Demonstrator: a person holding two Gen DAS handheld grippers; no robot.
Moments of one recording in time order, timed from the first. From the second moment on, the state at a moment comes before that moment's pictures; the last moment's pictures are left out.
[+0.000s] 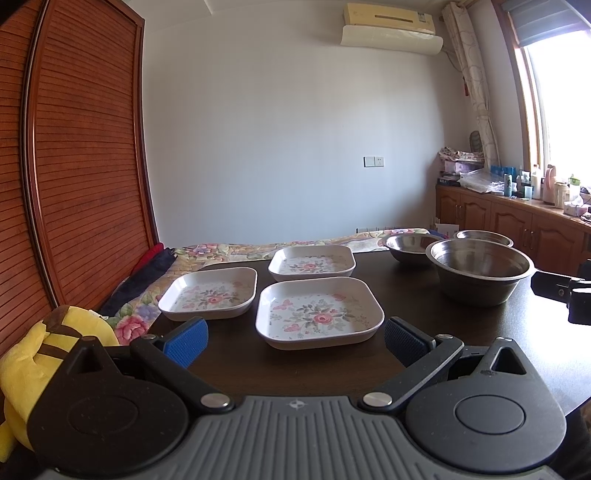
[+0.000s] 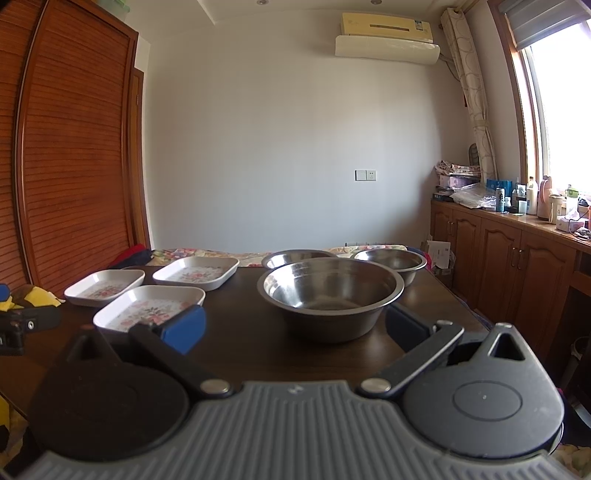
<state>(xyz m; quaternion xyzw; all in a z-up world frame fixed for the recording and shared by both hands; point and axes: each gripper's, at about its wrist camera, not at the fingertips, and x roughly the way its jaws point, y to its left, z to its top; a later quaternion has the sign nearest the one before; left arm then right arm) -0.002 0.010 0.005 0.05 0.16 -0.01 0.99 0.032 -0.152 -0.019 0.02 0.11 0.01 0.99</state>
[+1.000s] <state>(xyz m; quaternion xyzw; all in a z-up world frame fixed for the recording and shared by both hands) 0.027 0.033 -0.012 0.04 0.20 -0.02 0.98 0.049 -0.119 -0.028 -0.01 0.15 0.08 0.99</state>
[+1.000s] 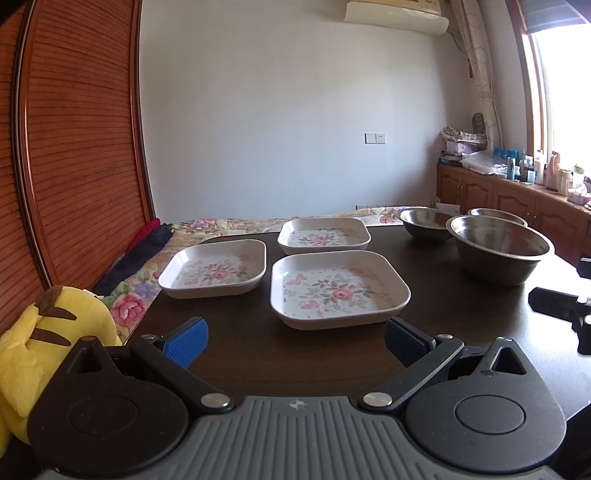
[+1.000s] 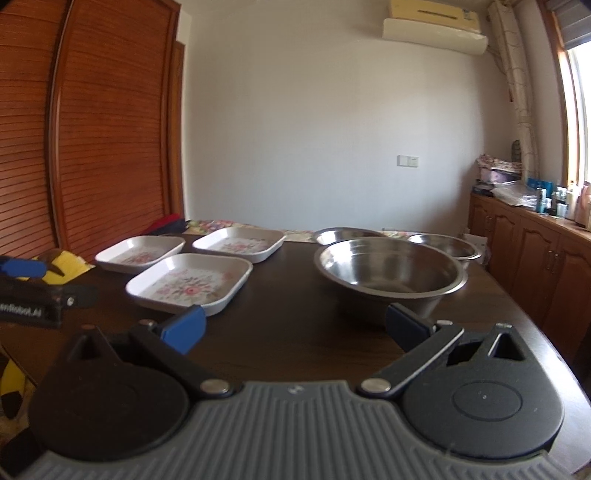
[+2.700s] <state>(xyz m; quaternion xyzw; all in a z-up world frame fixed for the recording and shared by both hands) 0.168 0.084 -0.031 -0.01 0.31 -0.10 0.94 0.204 -0.067 -0.038 -0.03 0.28 0.20 0.94</state>
